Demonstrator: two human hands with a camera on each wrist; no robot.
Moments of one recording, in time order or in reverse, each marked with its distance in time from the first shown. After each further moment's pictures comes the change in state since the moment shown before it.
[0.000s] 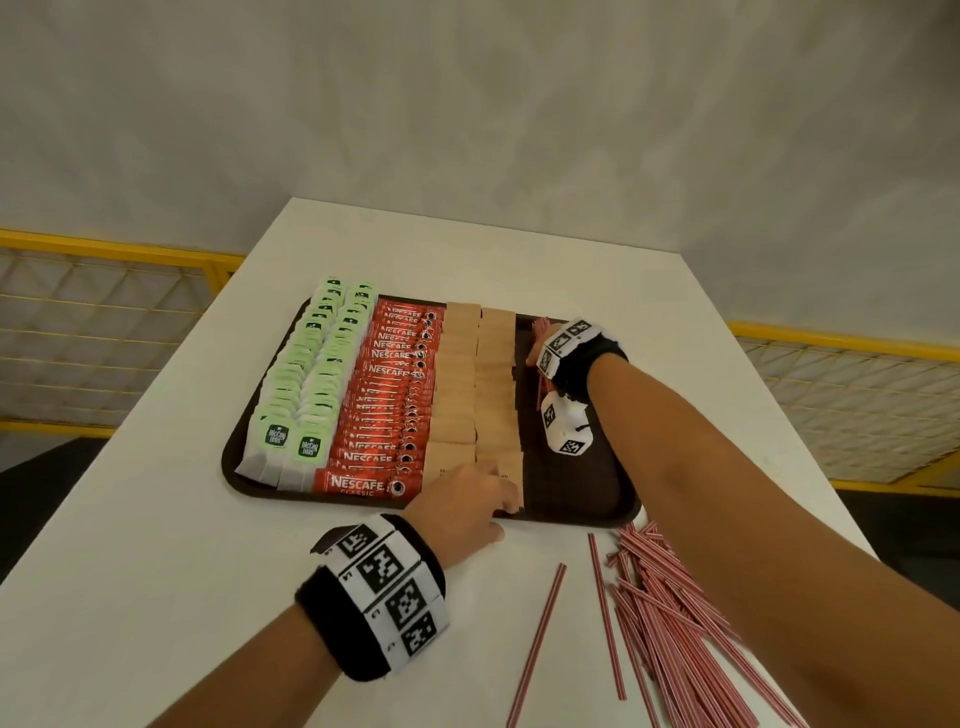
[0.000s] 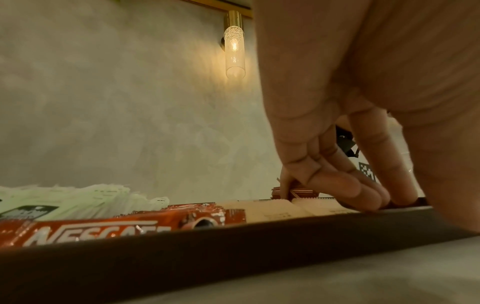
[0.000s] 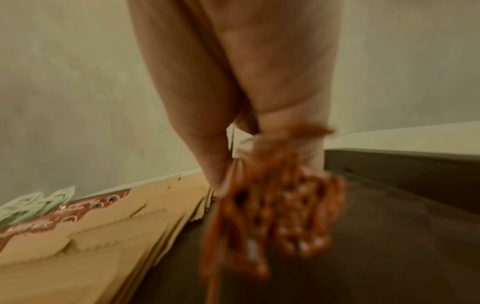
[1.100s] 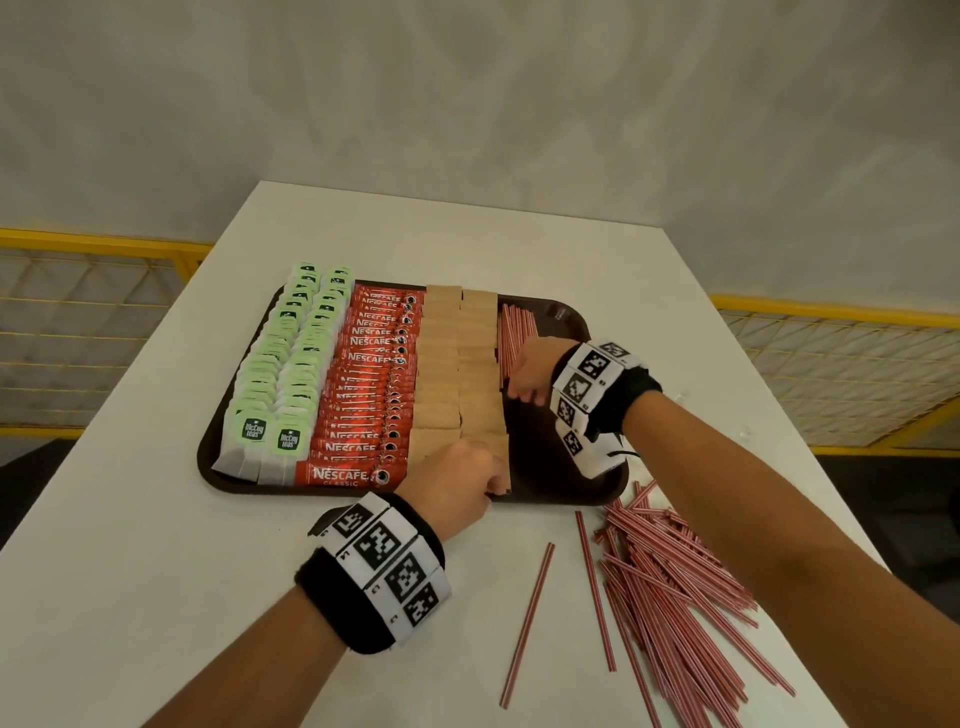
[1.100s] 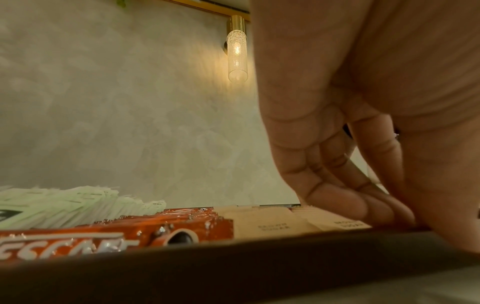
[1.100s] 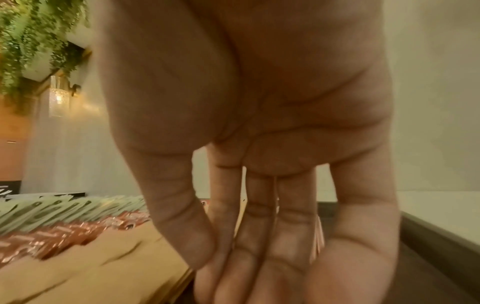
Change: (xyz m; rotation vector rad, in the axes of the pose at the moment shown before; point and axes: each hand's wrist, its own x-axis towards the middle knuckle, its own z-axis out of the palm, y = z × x) left_hand 0.012 -0.003 0.002 -0.018 0.035 0.015; right_hand -0.047 0.011 0.022 0.067 -0.056 -0.158
